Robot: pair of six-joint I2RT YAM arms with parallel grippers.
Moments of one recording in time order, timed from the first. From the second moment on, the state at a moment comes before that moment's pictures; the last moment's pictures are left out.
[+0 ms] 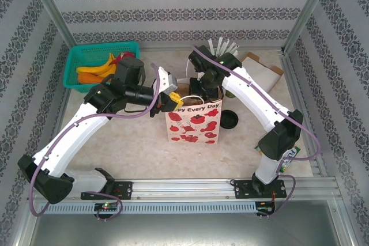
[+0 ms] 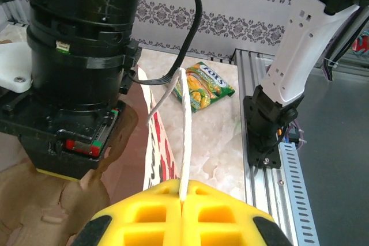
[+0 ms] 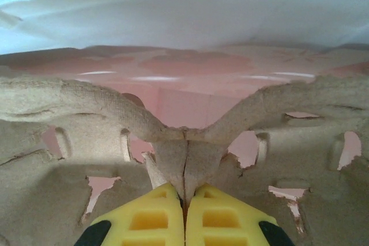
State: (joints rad) left arm -0.57 1.27 1.41 -0.73 0.80 0.33; right arm 0.63 1.78 1.87 -1.33 -0.13 0.69
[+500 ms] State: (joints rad) left arm -0.46 1.29 1.41 -0.67 0.82 0.23; right arm 0.69 1.78 1.83 -1.31 -0.13 0.64
